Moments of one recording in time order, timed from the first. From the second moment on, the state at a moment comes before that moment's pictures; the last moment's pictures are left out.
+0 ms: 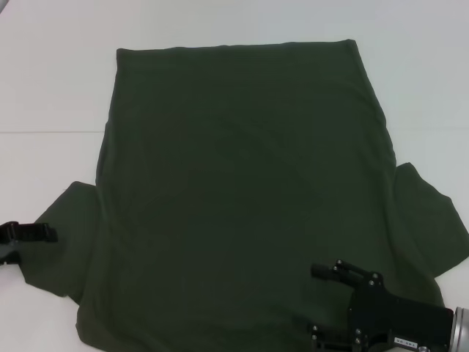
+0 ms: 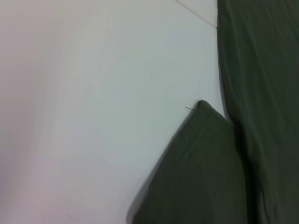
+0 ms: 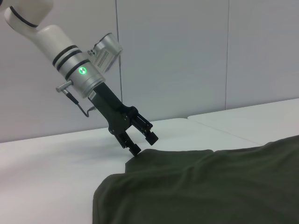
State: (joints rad) left arm -0.61 -1.96 0.42 0.71 2.61 1.25 -2.51; right arm 0.38 2.10 -0.98 -0.37 -1.60 -1.42 0.79
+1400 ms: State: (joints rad) left arm -0.61 -1.96 0.42 0.71 2.65 1.24 -2.53; right arm 0.38 2.10 -0.98 -0.37 -1.60 -1.42 0.79
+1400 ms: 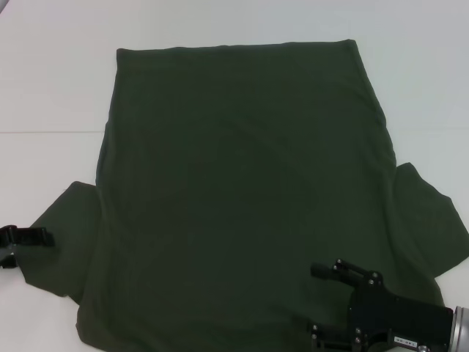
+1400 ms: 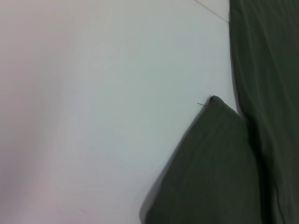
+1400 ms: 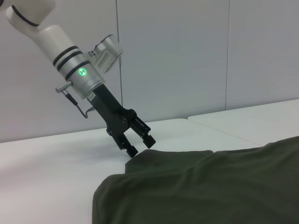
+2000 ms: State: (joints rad) left arm -0.62 -1.97 0.45 0.71 2.64 1.23 -2.54; right arm 0.38 2.10 -0.98 -0.37 -1.60 -1.42 0.79
